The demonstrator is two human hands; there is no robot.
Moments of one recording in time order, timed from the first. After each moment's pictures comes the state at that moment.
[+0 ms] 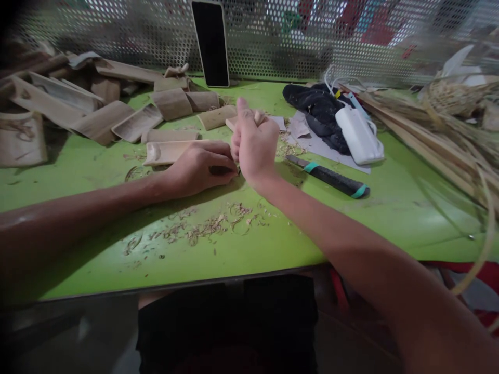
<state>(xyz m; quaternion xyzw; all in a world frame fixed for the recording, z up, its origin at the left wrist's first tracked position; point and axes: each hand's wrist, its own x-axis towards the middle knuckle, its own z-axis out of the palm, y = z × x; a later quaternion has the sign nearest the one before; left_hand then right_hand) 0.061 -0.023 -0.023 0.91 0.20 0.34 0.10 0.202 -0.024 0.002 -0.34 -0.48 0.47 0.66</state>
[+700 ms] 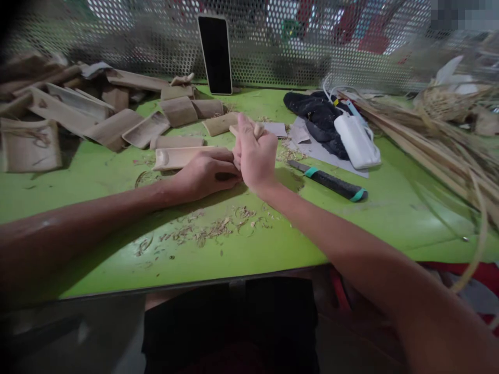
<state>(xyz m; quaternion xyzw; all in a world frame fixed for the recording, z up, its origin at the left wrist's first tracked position) 0.060 -0.021 -0.027 0.91 0.18 0.35 0.09 0.202 -0.031 -0.003 -0.36 -0.52 0.46 0.62</state>
